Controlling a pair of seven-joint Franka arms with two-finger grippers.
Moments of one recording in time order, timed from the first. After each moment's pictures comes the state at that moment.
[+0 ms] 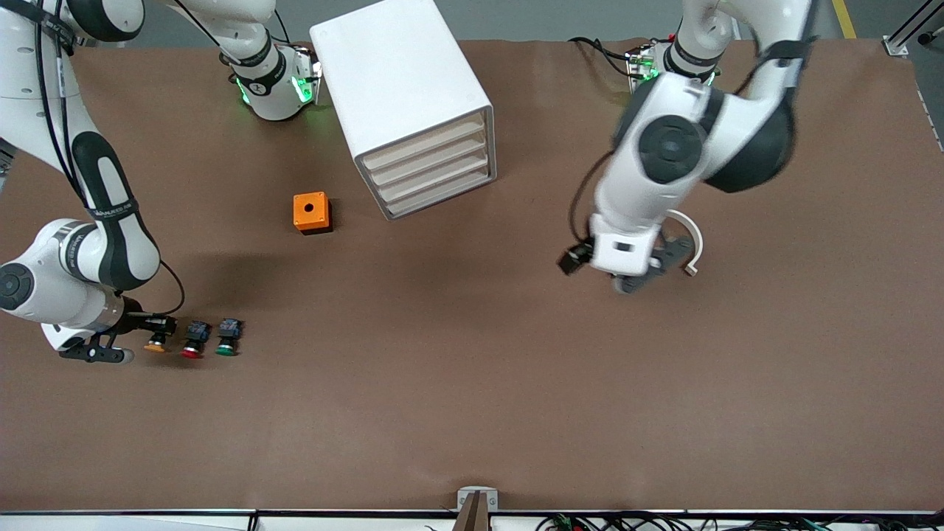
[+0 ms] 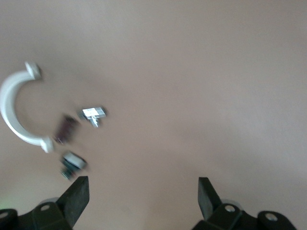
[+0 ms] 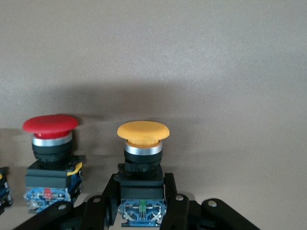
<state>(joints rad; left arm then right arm) -0.63 0.33 0.20 -1.54 -0.10 1.82 -0.98 -0.25 0.66 -0.01 -1.75 -0.03 2.38 -0.14</state>
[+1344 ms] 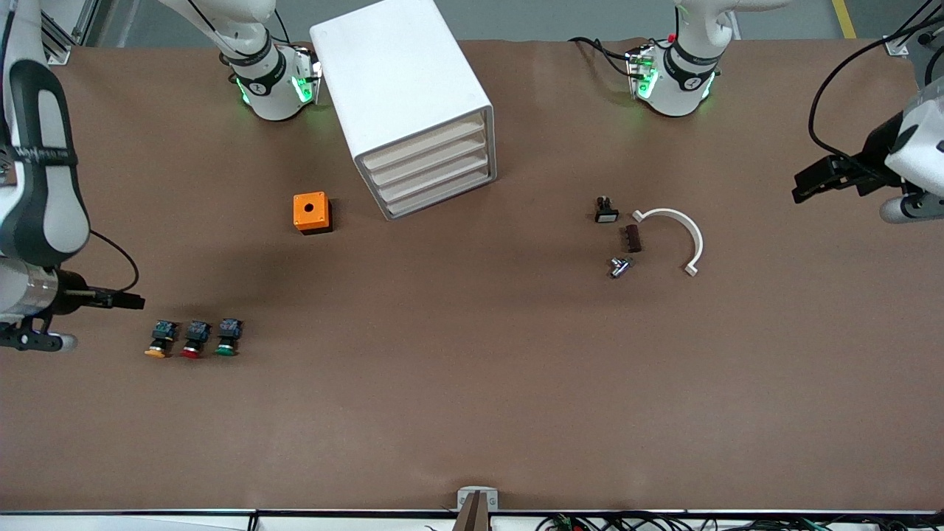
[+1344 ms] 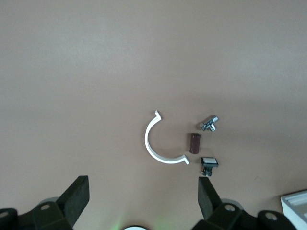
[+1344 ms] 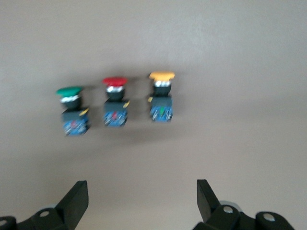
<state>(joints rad) -0.02 -0.03 -0.06 -1.62 0.00 1.53 -0.16 -0.23 0.39 0.02 -1.62 -0.03 1.86 -0.07</state>
